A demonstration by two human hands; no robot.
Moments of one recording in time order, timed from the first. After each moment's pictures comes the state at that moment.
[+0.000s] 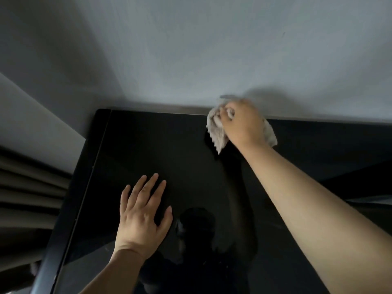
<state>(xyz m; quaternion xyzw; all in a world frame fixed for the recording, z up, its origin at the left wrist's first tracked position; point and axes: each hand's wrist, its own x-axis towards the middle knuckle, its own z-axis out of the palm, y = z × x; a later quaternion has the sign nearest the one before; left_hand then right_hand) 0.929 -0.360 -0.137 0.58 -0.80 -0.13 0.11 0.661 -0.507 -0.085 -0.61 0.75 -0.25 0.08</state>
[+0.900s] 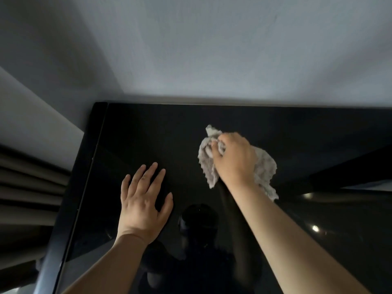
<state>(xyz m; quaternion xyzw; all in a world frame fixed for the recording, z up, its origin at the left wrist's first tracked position) 0.929 -0.360 -0.140 0.59 -0.79 -0.11 0.11 0.702 -0.407 -0.120 -0.59 0.78 -0.22 0.04</state>
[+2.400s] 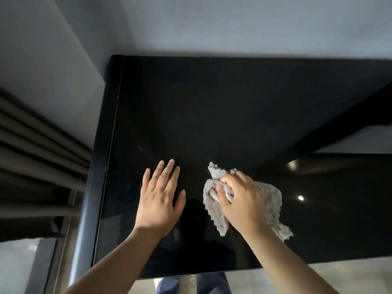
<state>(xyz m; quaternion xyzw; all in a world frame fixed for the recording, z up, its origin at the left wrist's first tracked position) 0.994 -0.189 -0.134 0.51 -0.85 -0.13 0.09 0.793 -0.132 -0.113 -0.61 0.76 -0.23 0.08</state>
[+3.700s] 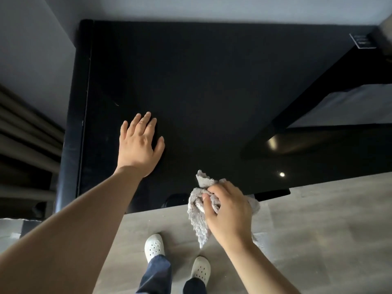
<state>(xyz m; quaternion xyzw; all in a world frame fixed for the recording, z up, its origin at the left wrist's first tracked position) 0.989 -0.182 -0.138 0.52 -0.84 -0.10 0.12 0.841 0.022 -0.114 -0.53 0.81 -0.24 0.09</state>
